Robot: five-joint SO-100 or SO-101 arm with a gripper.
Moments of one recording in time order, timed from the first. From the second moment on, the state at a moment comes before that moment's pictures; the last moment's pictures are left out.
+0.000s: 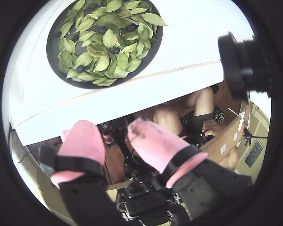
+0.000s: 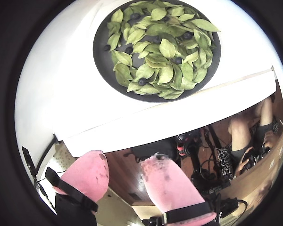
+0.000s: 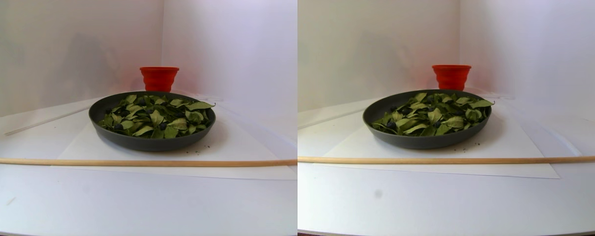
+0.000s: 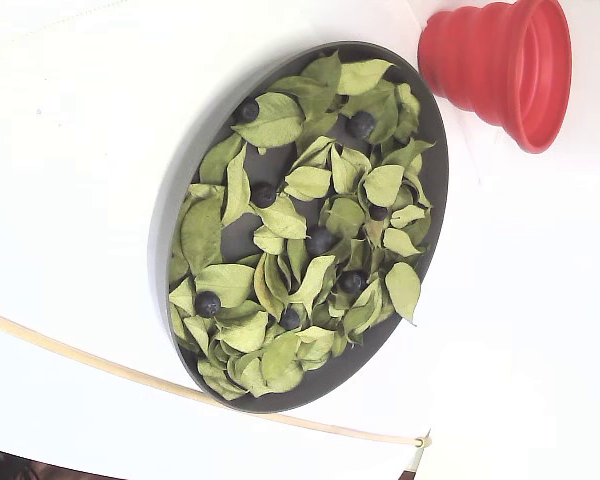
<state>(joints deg) 3.5 159.2 120.3 74.7 -72.1</state>
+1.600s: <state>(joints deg) -6.1 142.5 131.3 51.9 -79.3</state>
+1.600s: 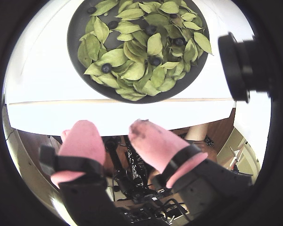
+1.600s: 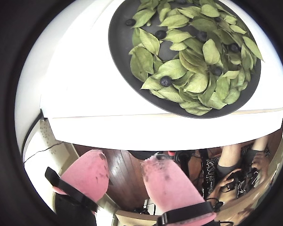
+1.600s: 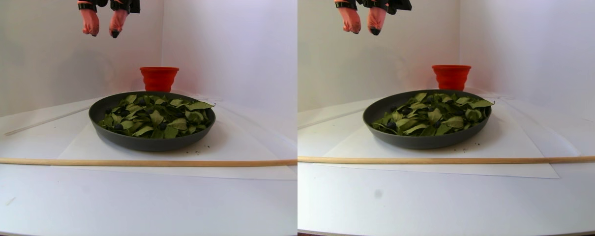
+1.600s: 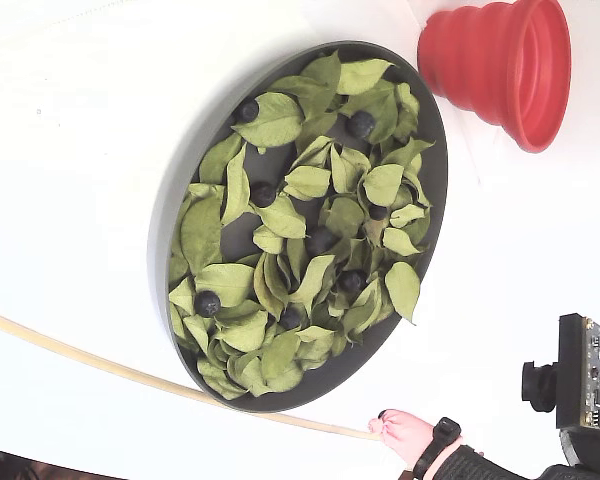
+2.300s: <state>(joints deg) -4.6 134.4 133.8 42.9 -83.4</state>
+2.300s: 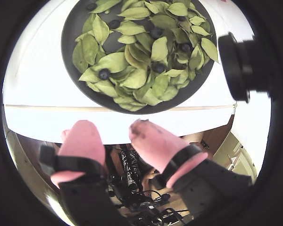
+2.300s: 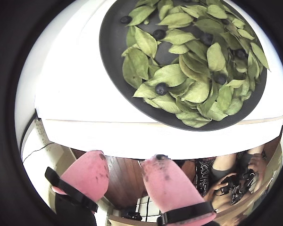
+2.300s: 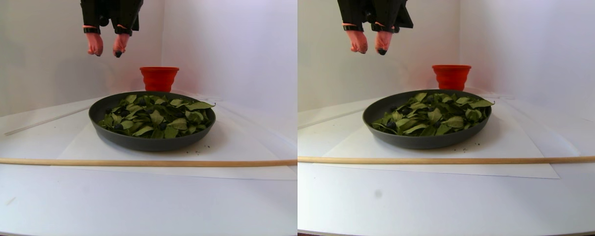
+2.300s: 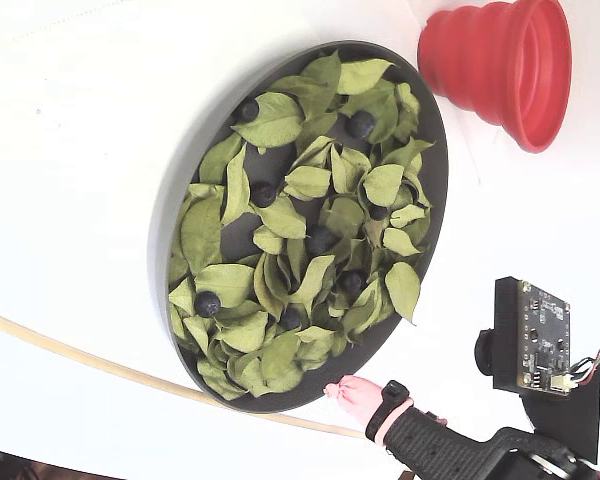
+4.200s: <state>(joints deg) -1.7 113.7 137.0 22.6 -92.0</state>
